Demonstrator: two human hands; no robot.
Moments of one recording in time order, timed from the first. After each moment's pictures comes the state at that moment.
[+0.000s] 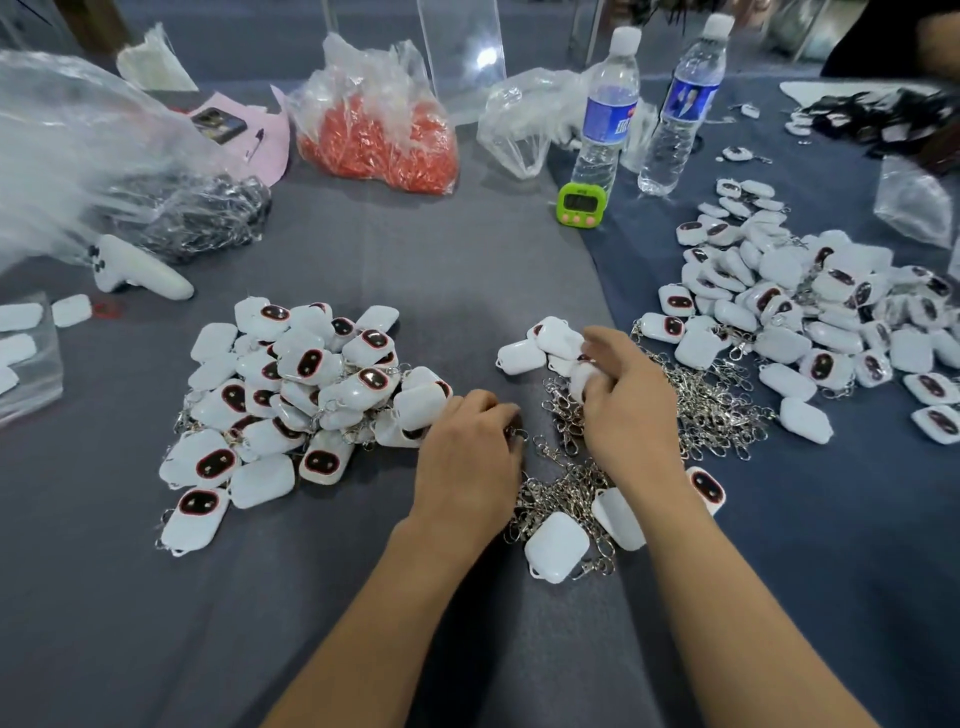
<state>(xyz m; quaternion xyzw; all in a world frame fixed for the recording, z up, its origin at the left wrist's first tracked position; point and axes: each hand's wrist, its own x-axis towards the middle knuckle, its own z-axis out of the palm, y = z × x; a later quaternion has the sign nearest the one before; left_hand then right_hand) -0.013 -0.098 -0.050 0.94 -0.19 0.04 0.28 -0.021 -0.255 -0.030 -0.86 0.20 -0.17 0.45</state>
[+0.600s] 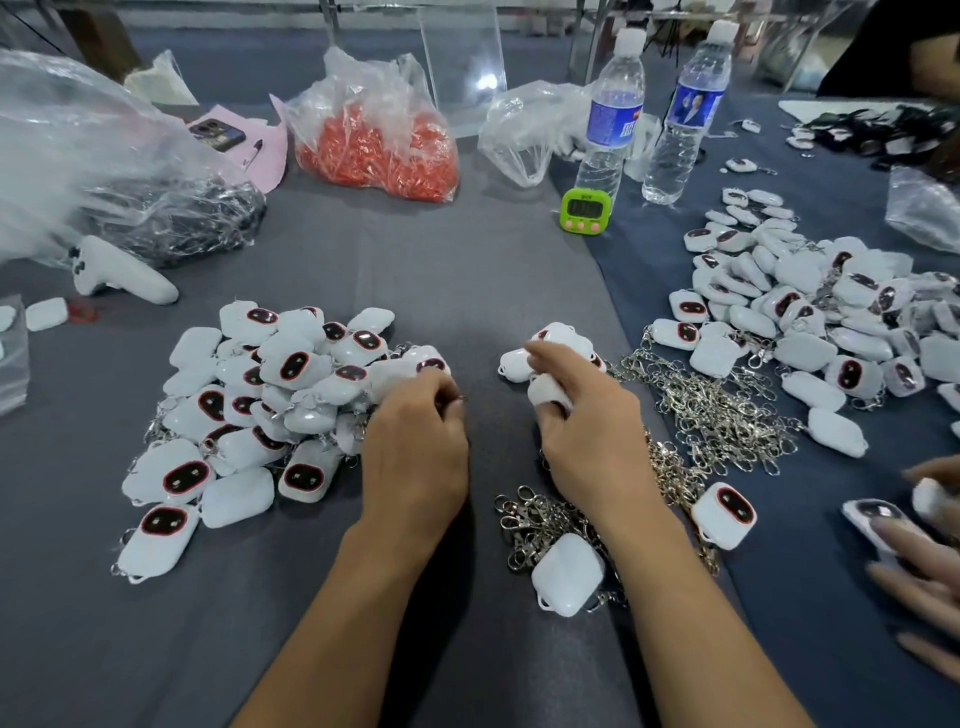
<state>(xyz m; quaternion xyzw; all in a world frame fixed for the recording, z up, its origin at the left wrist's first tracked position) 0.014 -0.074 -0.057 0.91 -0.07 0.14 0.38 -0.019 -0.227 -0.046 -0.87 0.08 -0.19 0.44</state>
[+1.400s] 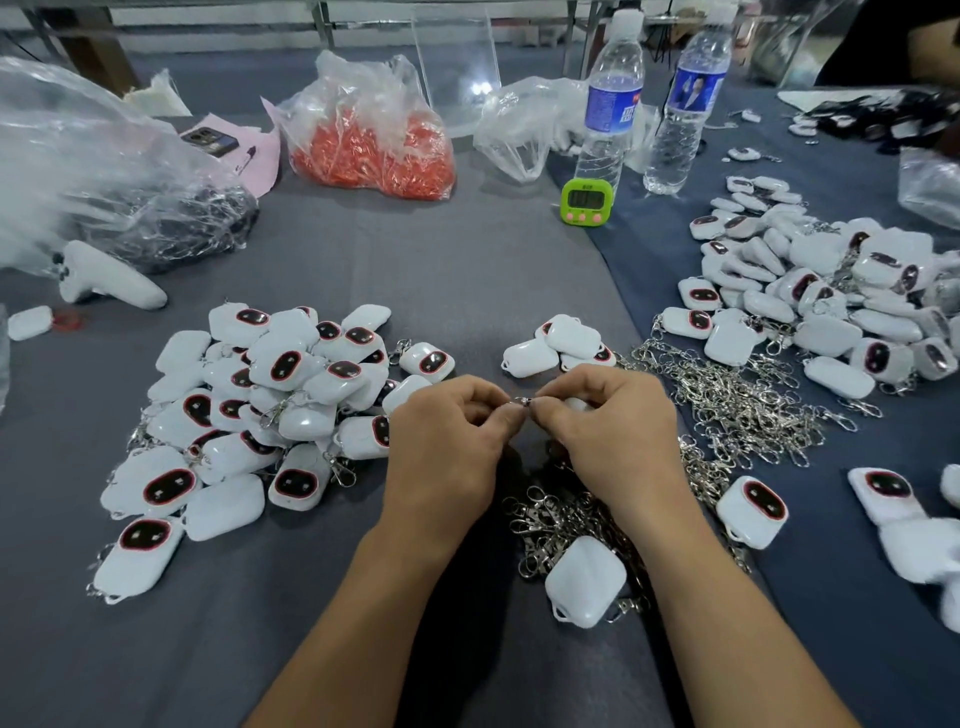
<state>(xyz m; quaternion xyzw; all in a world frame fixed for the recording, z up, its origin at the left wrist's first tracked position) 0.011 -0.088 -0.057 0.84 -0.09 0.04 0.53 -0.017 -0.230 -0.054 -0.83 0.20 -0.17 0.49</state>
